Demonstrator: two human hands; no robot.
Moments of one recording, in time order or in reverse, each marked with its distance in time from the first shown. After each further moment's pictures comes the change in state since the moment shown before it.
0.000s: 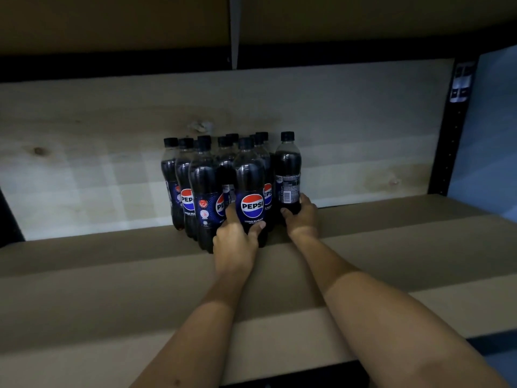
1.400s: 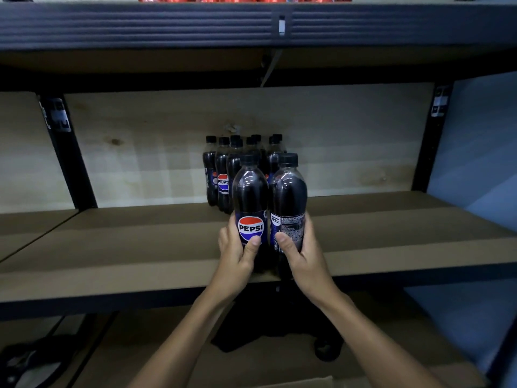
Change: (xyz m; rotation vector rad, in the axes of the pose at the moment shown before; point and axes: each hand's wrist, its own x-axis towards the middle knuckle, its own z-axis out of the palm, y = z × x) left_hand -0.138 -0.003 -0.127 -0.358 -0.213 0.185; right_hand -0.254 -0.062 -0.122 0.395 -0.291 -0.419
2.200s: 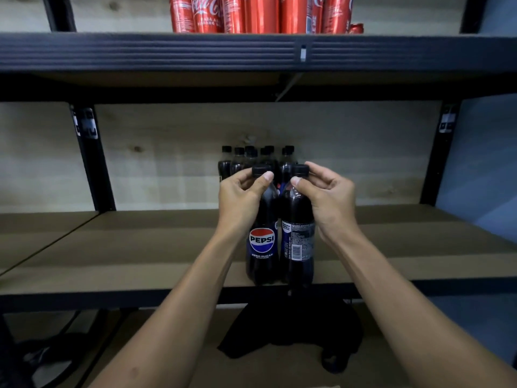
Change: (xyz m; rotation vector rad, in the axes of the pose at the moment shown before) left_hand 0.058 0.107 -0.047 -0.462 0.193 -0.012; right_hand 0.068 -0.102 -0.006 0.384 0.190 0.095
